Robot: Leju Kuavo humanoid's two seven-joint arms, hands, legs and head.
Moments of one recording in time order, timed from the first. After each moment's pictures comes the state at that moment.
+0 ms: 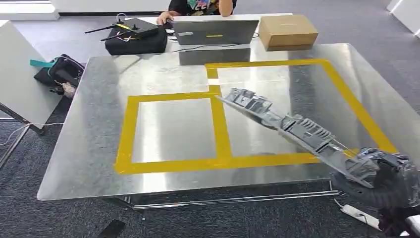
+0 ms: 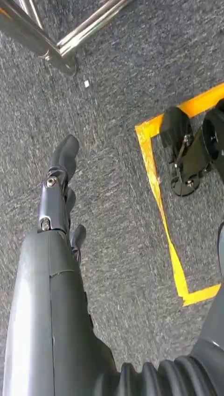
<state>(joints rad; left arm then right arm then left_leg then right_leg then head) -0.08 -0.17 1.03 -0.19 -1.20 0.06 -0.37 0.23 -0.18 -0.19 -2.02 0.16 0.07 -0.53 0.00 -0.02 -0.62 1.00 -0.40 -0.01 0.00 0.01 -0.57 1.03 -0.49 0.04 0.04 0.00</state>
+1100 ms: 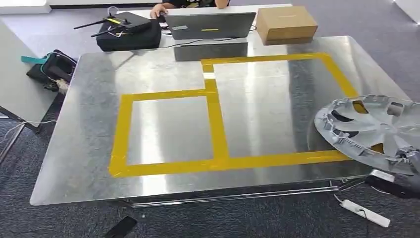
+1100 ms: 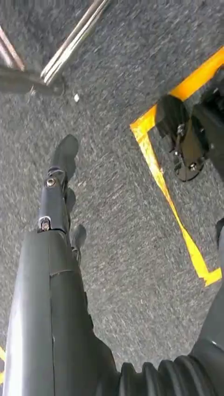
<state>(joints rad) -0.12 -0.17 0.93 -0.19 -1.32 0.03 -0.34 0.05 -0.59 -0.16 -1.43 1.05 -0.17 -0.32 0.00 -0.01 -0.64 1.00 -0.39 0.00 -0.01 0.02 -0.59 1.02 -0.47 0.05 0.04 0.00</state>
